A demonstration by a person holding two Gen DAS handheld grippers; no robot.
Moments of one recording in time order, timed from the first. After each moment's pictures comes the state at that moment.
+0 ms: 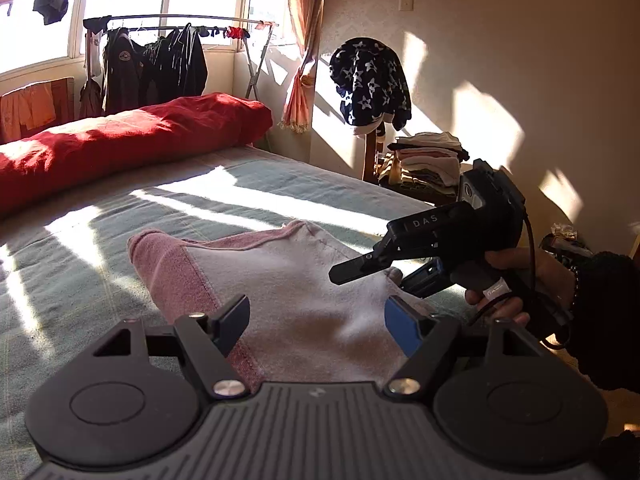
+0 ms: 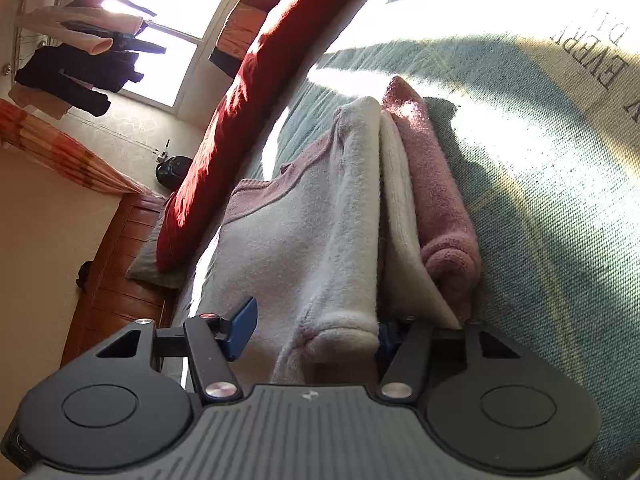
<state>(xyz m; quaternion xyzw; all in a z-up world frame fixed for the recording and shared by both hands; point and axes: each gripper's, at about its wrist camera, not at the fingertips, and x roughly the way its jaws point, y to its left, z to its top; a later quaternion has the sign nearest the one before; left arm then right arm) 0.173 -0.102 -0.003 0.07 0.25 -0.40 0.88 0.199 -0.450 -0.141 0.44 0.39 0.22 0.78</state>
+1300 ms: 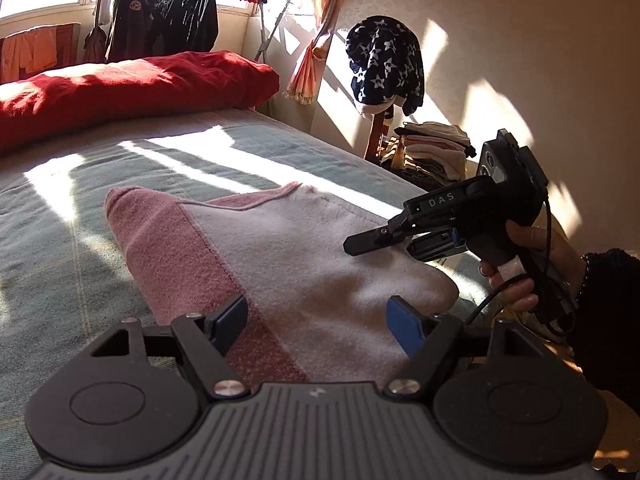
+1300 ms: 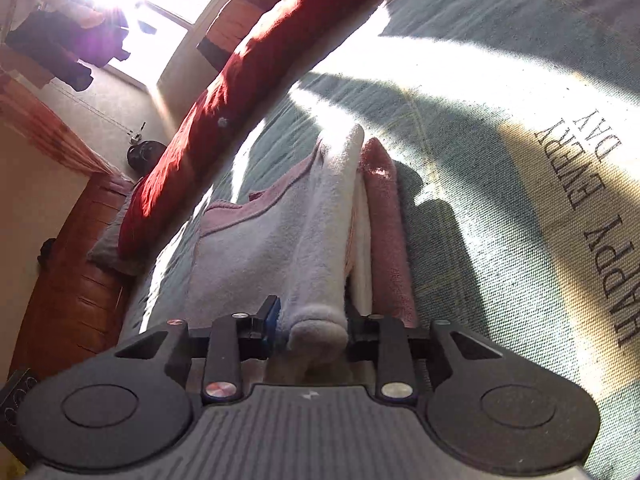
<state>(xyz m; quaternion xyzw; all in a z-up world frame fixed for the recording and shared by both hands) 0.211 -0.121 -0.023 0.02 0.30 -0.40 0.87 0.212 -0.481 -0.115 0.36 0.40 0.20 0.82</state>
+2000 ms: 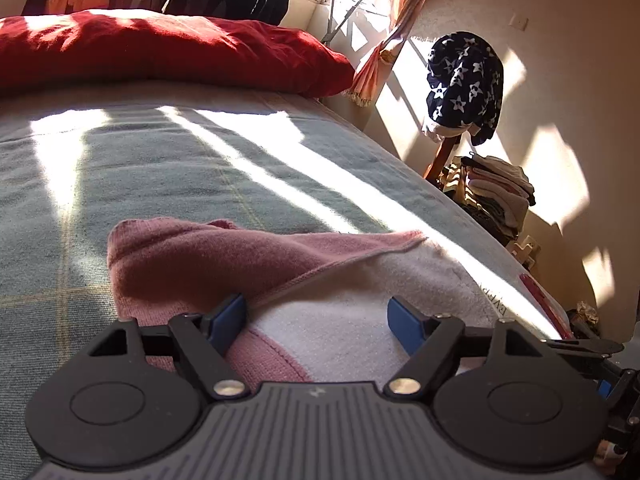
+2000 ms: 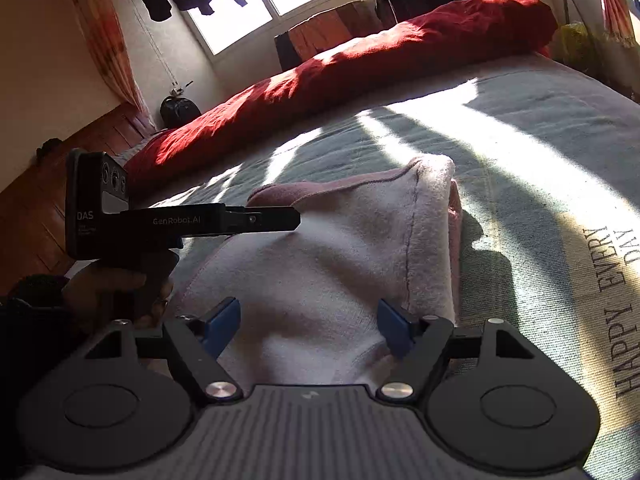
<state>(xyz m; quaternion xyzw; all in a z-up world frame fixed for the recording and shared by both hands) 0.351 -0.150 -0.067 -0.05 0.35 -0.34 0.87 0.180 -0.426 -0.098 0.16 0.33 0.23 0.90</state>
